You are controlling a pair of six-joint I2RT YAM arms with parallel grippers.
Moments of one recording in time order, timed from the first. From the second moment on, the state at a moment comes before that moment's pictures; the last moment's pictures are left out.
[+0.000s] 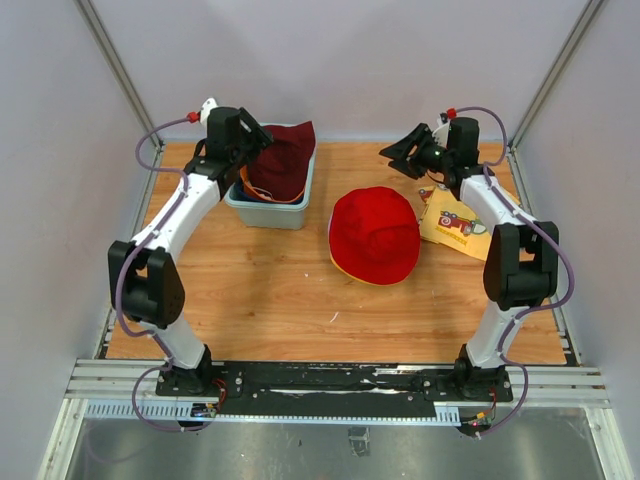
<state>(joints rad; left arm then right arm) -0.24 1.65 1.45 -0.18 -0.18 -0.82 0.09 1.84 1.44 0.00 -0.64 0.88</state>
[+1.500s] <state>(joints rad) -0.22 2.16 1.83 -0.35 -0.33 -0.69 0.09 1.83 1.39 0.07 -0.64 0.88</state>
